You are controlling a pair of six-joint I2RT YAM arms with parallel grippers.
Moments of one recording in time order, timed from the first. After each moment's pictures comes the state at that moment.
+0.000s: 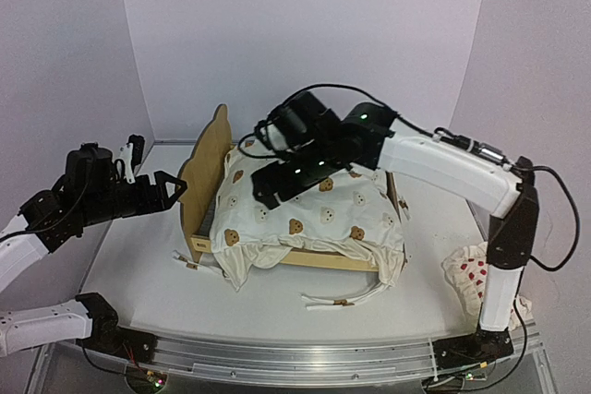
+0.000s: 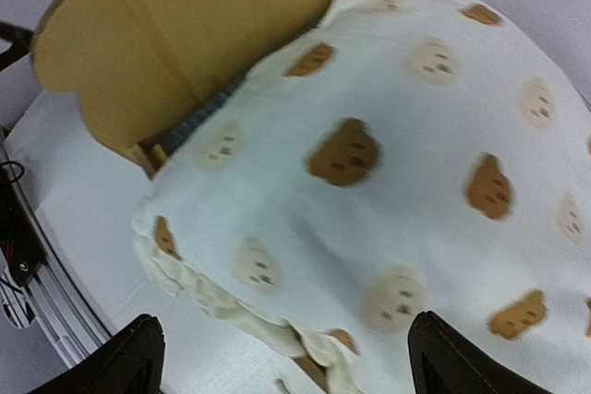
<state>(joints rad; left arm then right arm) -0.59 0.74 0.78 -0.50 0.01 -0.56 1.06 1.94 2.02 -0.94 0.18 0.27</state>
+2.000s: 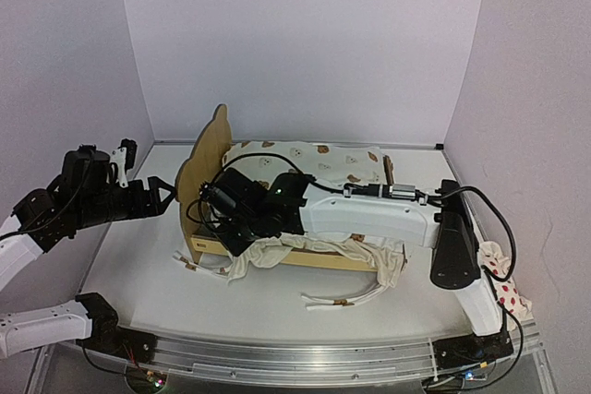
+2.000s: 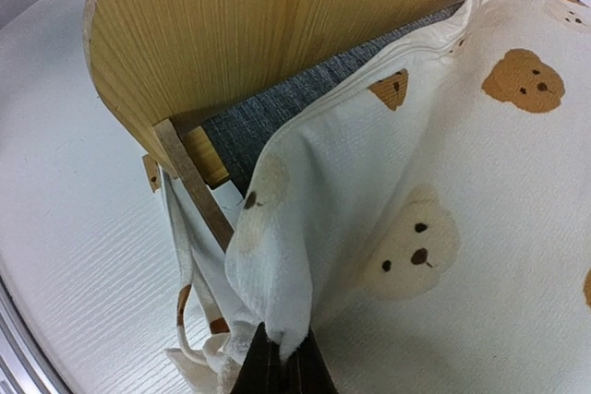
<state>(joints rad) -0.59 0.71 0.82 -0.64 -0.10 -0.52 1.24 2.27 2.11 -0.75 0.34 0.19</state>
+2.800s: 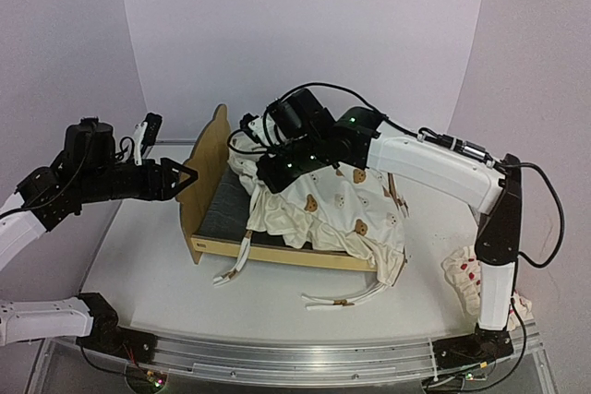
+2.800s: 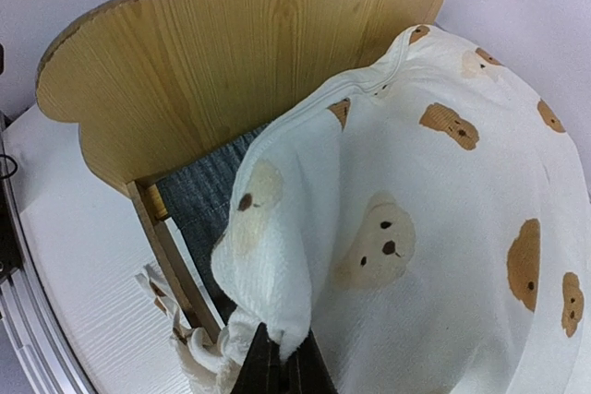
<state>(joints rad) -0.61 0.85 0.96 -0.53 0.23 -0.41 1.02 2.02 2.04 -0.75 0.11 0.05</state>
